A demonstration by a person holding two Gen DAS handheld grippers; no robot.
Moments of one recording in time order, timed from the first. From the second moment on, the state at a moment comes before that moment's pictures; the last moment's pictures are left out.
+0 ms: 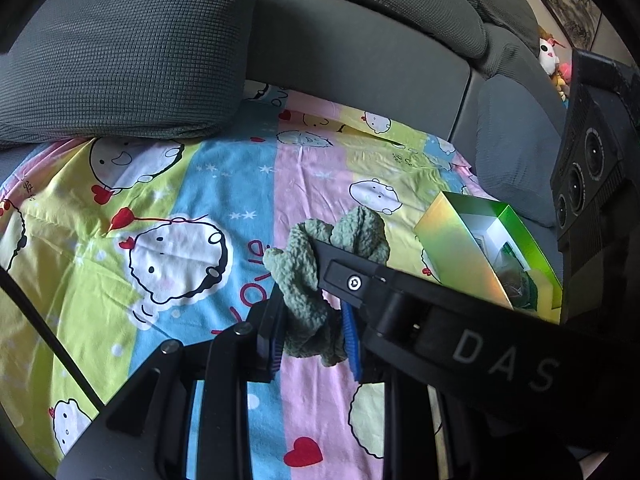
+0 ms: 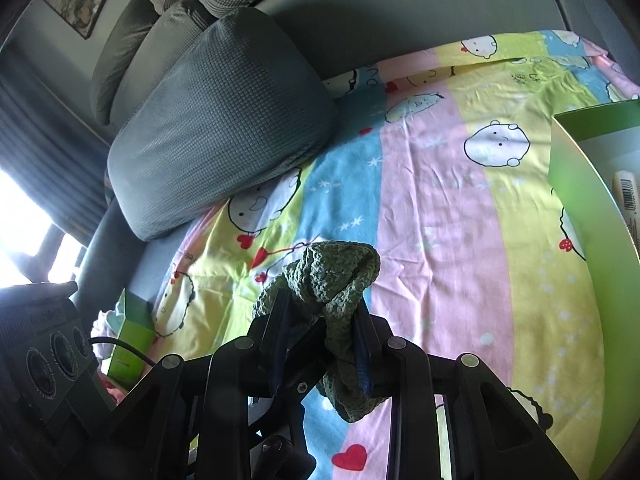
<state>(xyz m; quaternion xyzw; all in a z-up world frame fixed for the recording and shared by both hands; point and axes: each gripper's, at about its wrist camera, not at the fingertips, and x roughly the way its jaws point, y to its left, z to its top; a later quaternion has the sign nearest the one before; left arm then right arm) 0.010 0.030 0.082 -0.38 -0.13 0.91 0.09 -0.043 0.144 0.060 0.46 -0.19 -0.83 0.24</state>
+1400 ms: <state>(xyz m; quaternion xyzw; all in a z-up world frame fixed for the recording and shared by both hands) -0.025 0.045 -0.002 -0.41 -0.19 0.88 0.14 -0.073 0.164 -0.014 0.51 -0.17 -0.83 0.15</state>
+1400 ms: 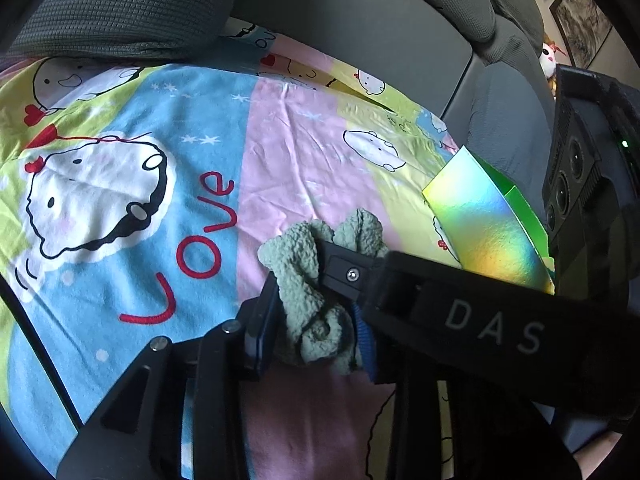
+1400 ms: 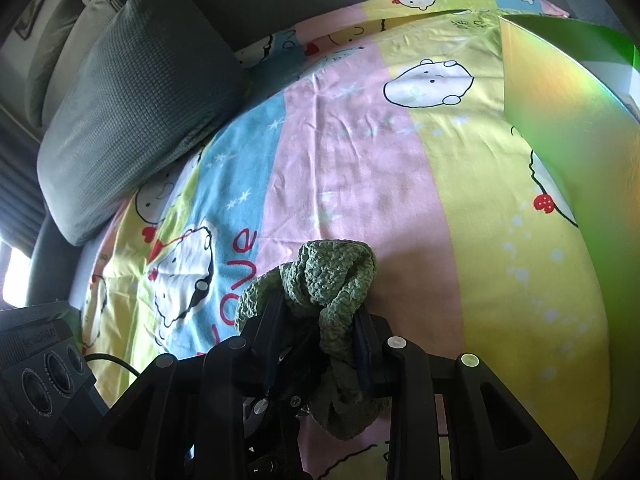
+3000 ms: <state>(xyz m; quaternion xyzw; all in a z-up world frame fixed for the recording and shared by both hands) -0.025 0.047 -0.005 -0.41 -0.19 0.88 0.14 -0.076 0.164 -0.018 0.50 -0.16 -0.84 0.15</state>
